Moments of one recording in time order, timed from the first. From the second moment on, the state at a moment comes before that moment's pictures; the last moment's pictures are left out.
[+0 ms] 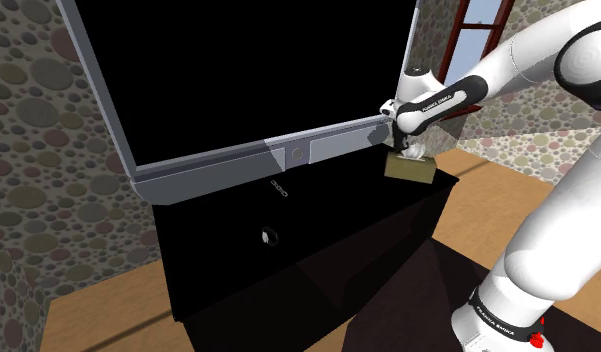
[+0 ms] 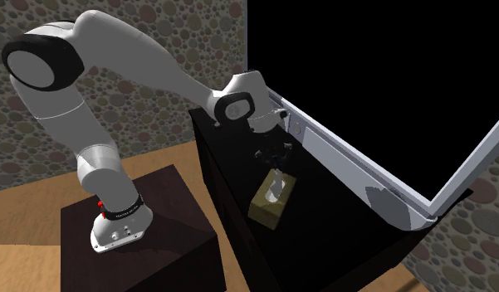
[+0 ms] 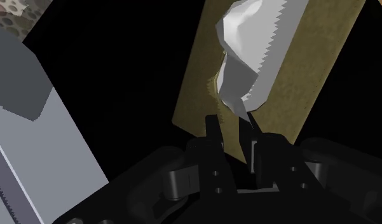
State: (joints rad) arm -0.04 -0.09 -0.45 -2.29 -0.47 2.49 -1.02
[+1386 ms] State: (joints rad) arm -0.03 -0.20 -0.43 -2.11 -0.42 2.21 -1.10
